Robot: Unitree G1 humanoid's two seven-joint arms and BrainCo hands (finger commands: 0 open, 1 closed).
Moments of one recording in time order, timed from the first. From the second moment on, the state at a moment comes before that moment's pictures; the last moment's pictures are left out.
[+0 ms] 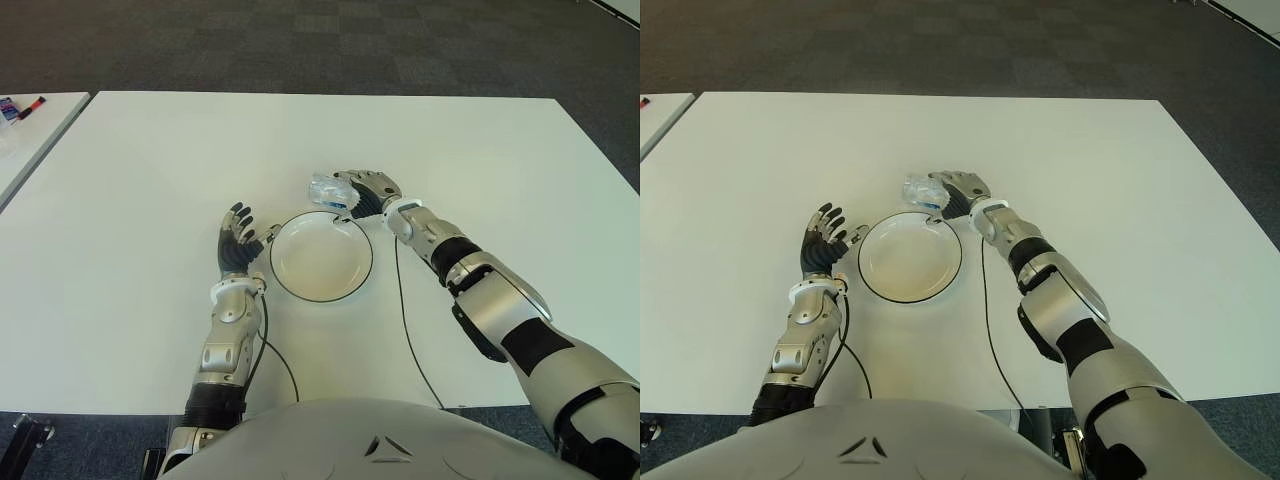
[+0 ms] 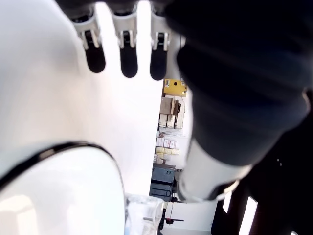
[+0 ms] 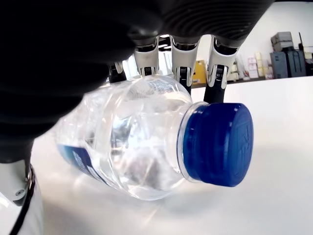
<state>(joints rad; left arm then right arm) 0.14 -0.06 -0.05 0.05 -0.10 0.01 0.32 -0.84 -0.20 0.66 1.22 -0.79 -0.33 -0.28</state>
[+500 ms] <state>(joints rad) 0.14 -0.06 -0.05 0.06 -0.10 0.01 0.32 -0.84 -0.20 0.69 1.24 -0.82 -0.33 -0.31</state>
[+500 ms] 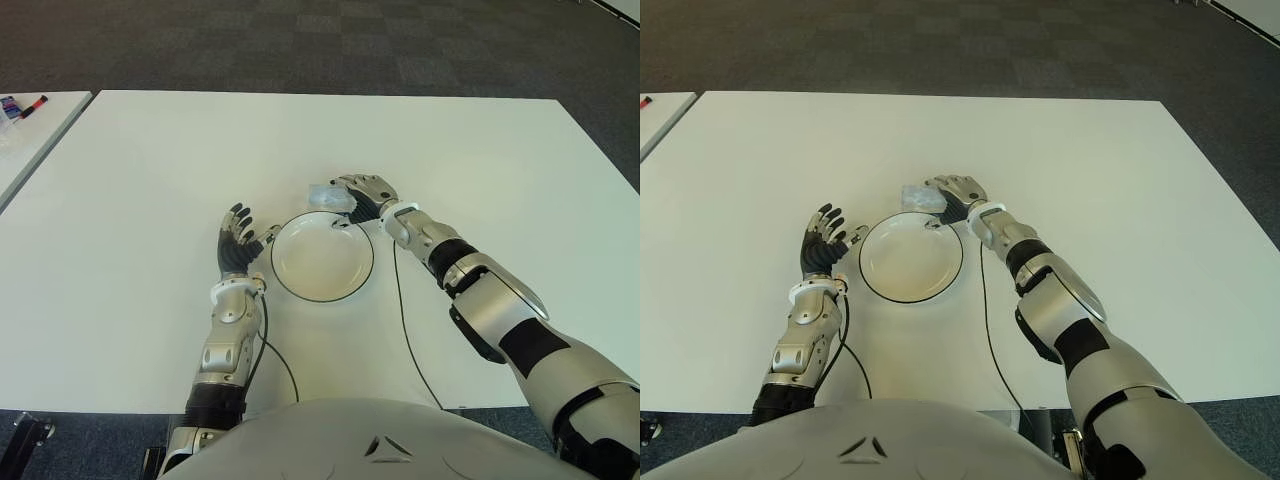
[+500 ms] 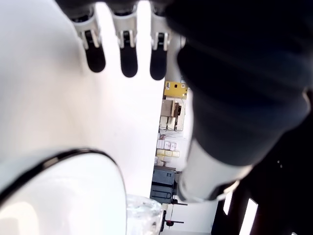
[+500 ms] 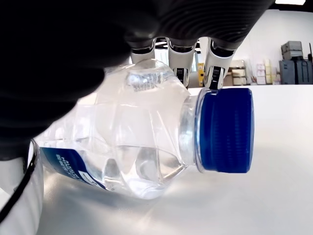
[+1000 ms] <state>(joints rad) 0.14 -0.06 -0.05 0.06 -0.10 0.00 0.32 -0.84 -0.20 0.69 1.24 -0.82 -0.35 -0.33</state>
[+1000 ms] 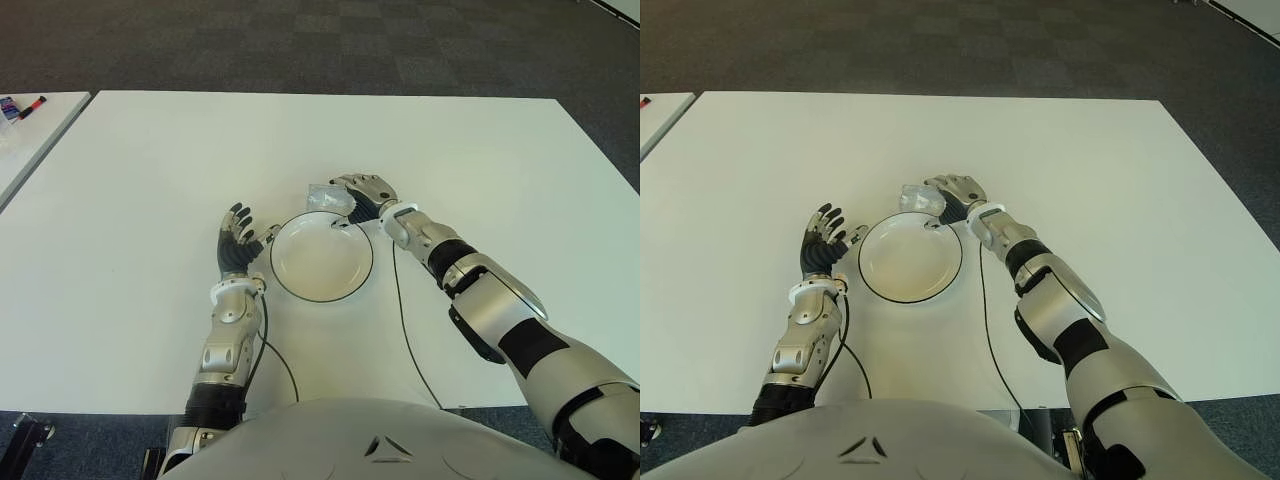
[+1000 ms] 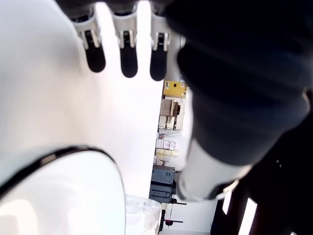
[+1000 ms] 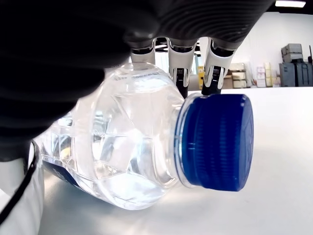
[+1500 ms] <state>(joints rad) 0.14 -0.06 -0.05 0.06 -0.10 0.00 0.32 -0.83 -0.20 0.69 1.24 -0.82 -0.39 -0.36</state>
